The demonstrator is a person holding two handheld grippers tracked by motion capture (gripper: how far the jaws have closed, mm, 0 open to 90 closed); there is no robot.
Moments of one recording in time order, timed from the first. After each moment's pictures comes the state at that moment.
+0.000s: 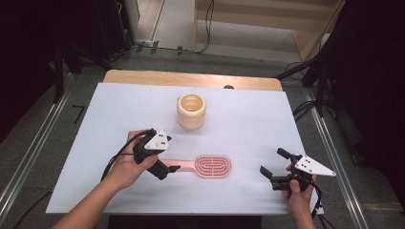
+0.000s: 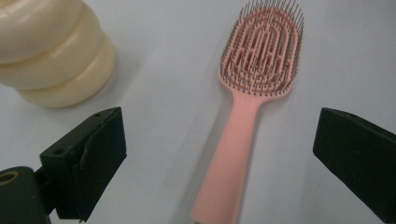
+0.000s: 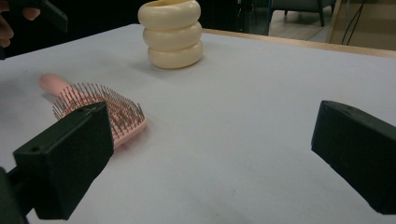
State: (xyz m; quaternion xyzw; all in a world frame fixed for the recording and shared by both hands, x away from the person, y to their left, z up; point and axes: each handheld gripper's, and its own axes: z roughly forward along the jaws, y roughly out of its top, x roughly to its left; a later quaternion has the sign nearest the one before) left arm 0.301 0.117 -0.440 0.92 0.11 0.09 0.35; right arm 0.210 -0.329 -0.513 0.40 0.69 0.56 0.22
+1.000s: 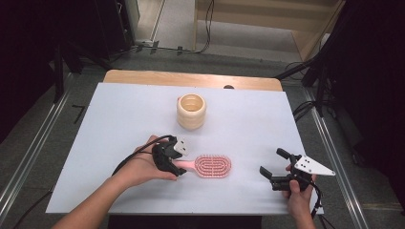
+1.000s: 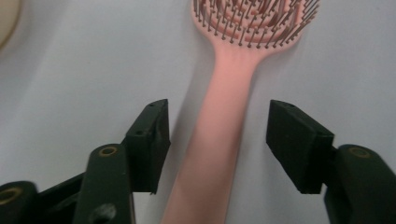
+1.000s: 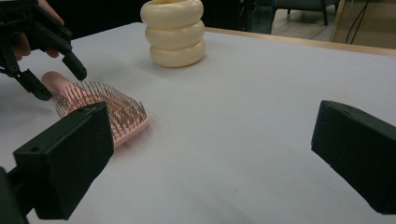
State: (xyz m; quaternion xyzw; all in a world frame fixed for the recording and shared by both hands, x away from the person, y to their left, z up) left arm 0.310 0.074 -0.472 0.97 0.10 0.03 0.22; right arm 0.210 -0.328 -0.514 0.39 0.70 0.56 0.22
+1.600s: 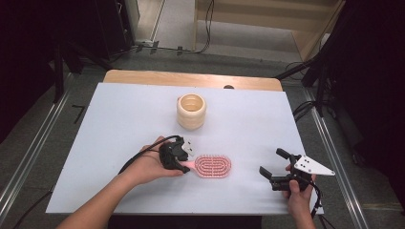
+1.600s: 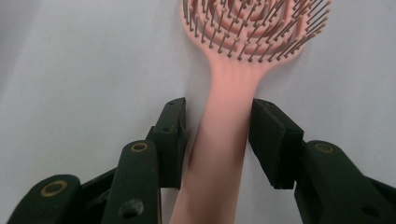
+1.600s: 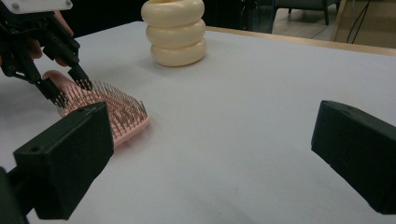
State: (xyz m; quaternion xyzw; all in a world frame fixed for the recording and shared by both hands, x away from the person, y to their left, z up) left arm 0.318 0.057 -0.480 0.98 0.08 0.02 0.20; right arm 0.210 -0.328 -0.514 0.39 0.70 0.56 0.22
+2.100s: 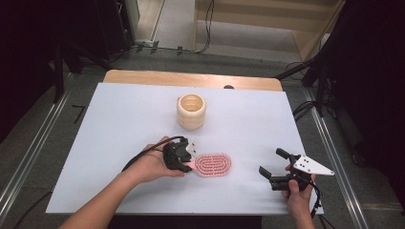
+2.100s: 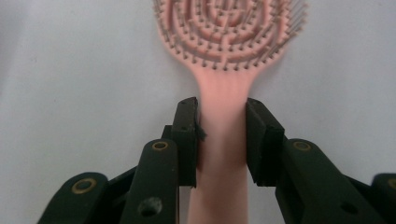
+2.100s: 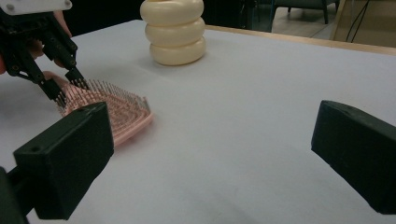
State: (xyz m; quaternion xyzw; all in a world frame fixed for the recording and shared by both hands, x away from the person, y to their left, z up) left arm 0.316 0.049 -0.480 0.98 0.05 0.02 0.19; right arm 0.211 -0.327 -0.514 0.39 0.70 0.55 0.22
